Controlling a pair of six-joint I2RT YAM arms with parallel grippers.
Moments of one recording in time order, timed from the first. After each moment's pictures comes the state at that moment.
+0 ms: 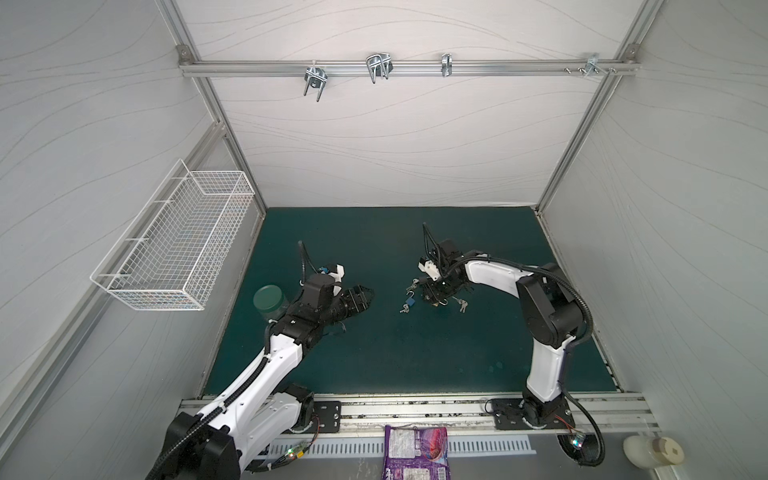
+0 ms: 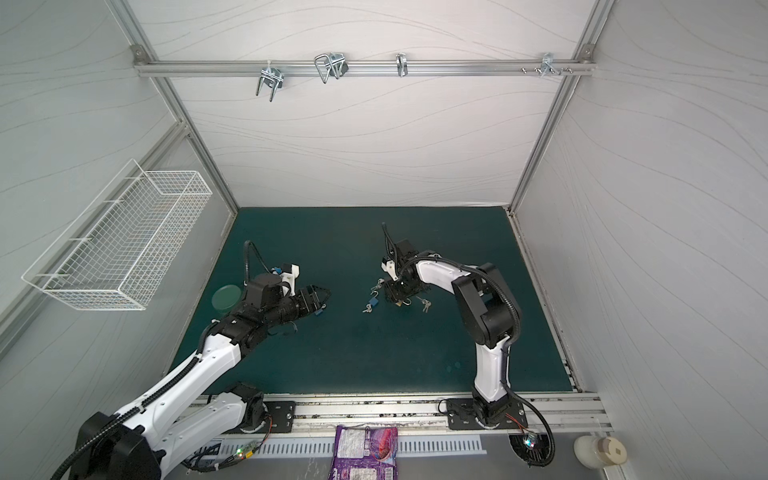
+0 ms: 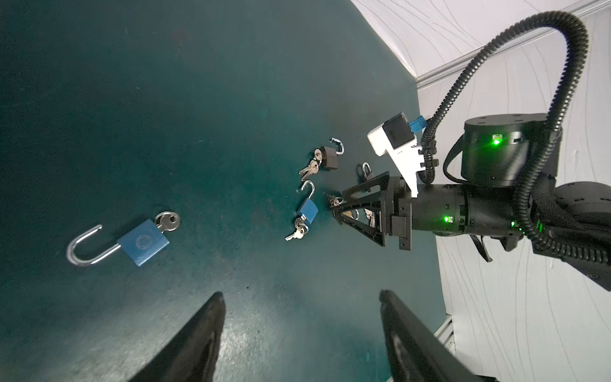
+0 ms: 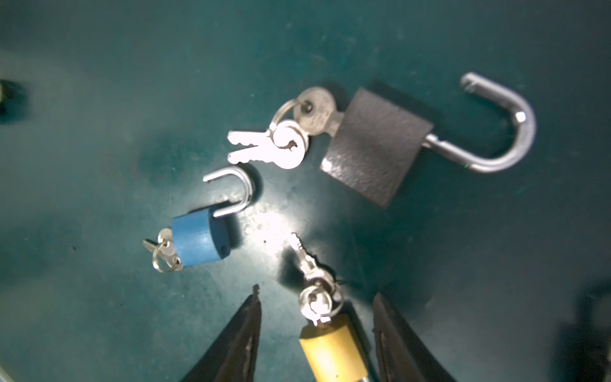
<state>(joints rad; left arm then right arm) -0.32 0.94 0.55 -0.25 0.32 -0.77 0.60 1.92 1.26 -0.61 -0.27 0.00</state>
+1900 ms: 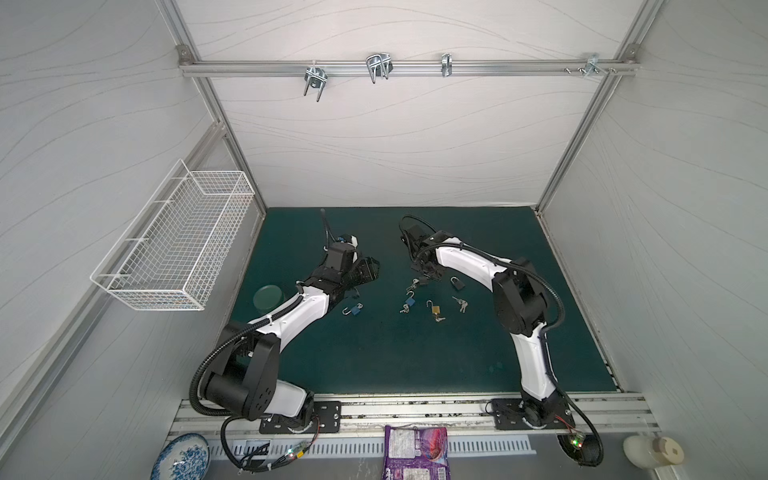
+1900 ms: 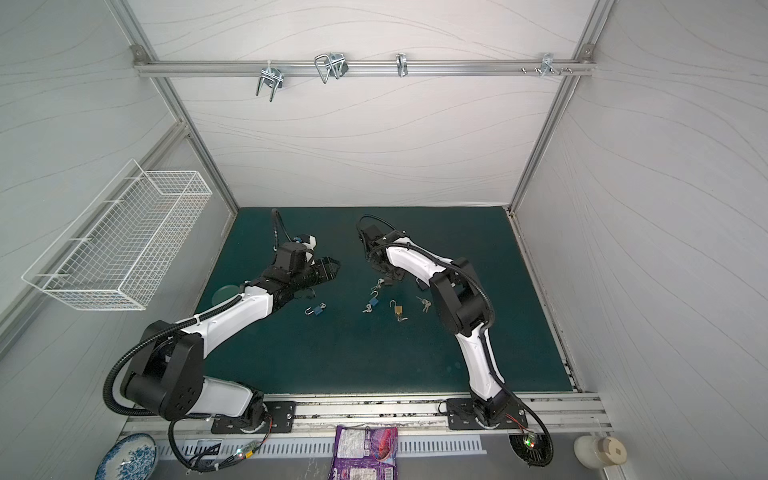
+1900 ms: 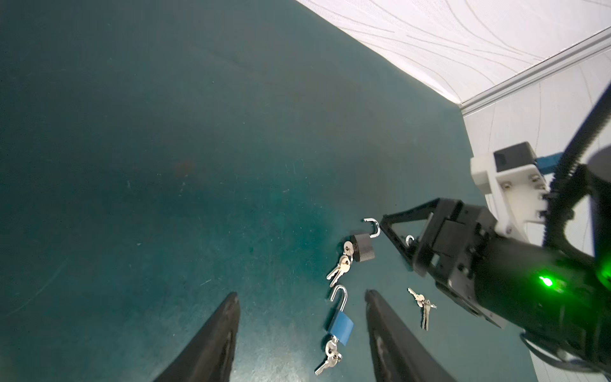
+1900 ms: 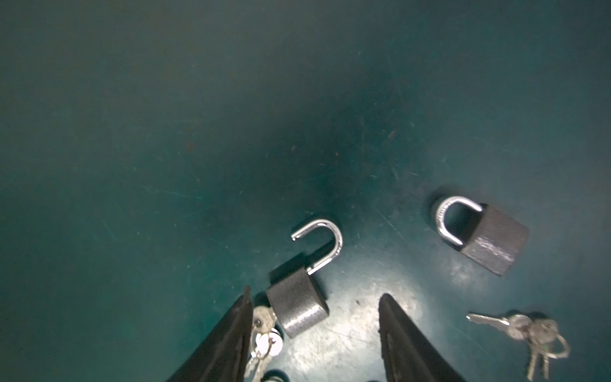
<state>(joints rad) -0.33 1.42 0.82 -0.04 0.15 -0.61 0.71 2.16 1.77 -0.92 0.33 1.08</state>
